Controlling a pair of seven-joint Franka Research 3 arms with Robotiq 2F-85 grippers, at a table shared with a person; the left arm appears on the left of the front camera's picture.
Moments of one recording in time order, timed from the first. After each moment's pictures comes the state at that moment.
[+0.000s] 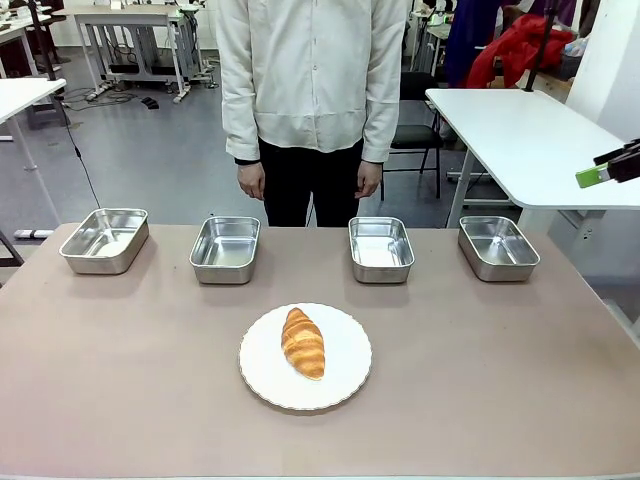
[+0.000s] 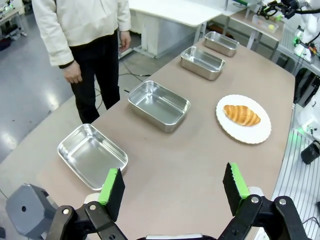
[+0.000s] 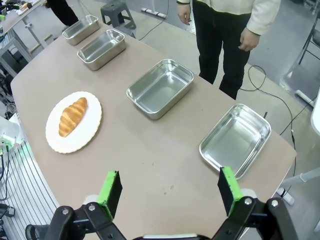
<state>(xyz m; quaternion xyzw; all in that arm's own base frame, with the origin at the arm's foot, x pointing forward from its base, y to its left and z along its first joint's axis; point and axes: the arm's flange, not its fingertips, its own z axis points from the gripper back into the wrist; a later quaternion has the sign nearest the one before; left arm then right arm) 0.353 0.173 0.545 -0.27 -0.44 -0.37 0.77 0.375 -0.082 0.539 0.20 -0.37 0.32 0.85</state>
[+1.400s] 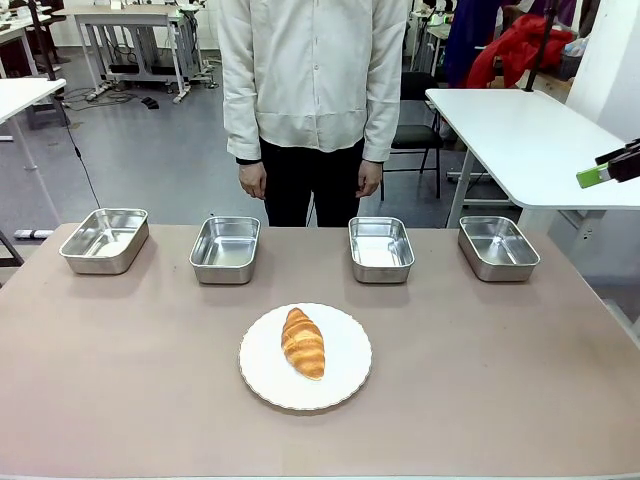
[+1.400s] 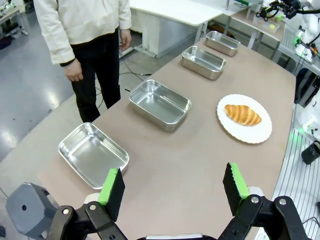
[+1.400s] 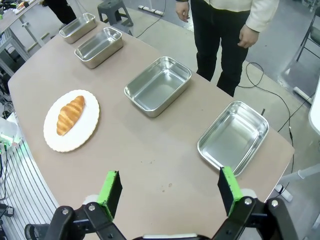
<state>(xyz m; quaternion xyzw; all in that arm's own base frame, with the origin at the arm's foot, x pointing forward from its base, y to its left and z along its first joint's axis) 0.353 0.174 0.545 -0.27 -0.44 -0.37 0.78 0.374 -0.081 0.542 0.19 -0.37 0.32 0.85</state>
